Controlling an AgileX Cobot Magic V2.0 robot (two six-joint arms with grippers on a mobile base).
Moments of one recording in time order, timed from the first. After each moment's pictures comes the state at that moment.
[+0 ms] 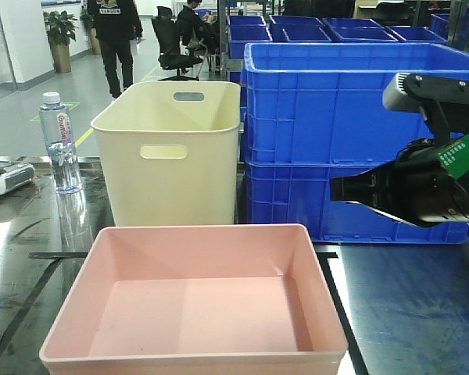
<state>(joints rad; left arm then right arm) -0.04 0.00 0.02 0.03 0.19 -0.08 0.31 1.32 -1.37 0.02 0.67 0.15</state>
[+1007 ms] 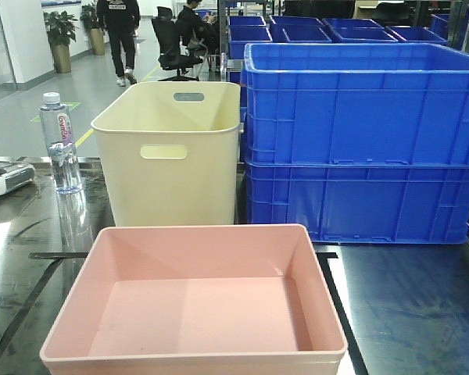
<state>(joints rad) -0.04 0.00 0.02 0.03 0.19 -0.08 -0.06 0.09 -0.07 -0.12 0.19 0.10</state>
